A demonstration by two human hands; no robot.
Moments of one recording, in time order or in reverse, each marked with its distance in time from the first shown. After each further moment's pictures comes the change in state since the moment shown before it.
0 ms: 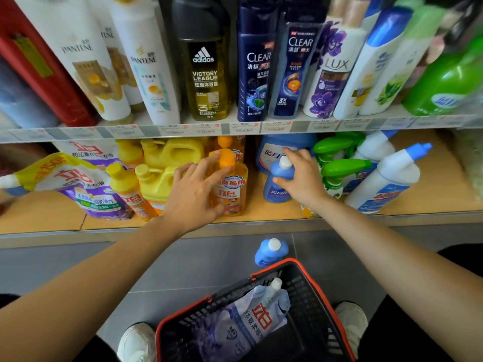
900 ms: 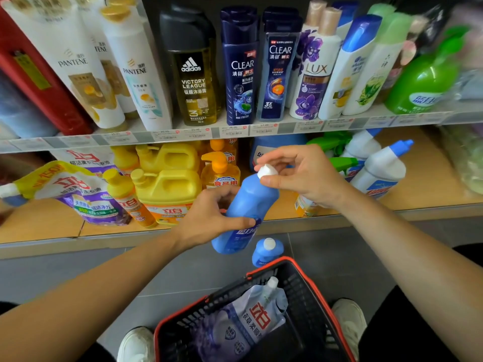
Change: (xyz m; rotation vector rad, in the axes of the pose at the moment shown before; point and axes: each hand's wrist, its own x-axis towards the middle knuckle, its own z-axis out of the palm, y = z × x) left_hand -0.011 0.051 -0.005 -1.070 -0.214 -0.160; right_hand -0.039 -0.060 -0.086 0.672 -0.280 -0.248
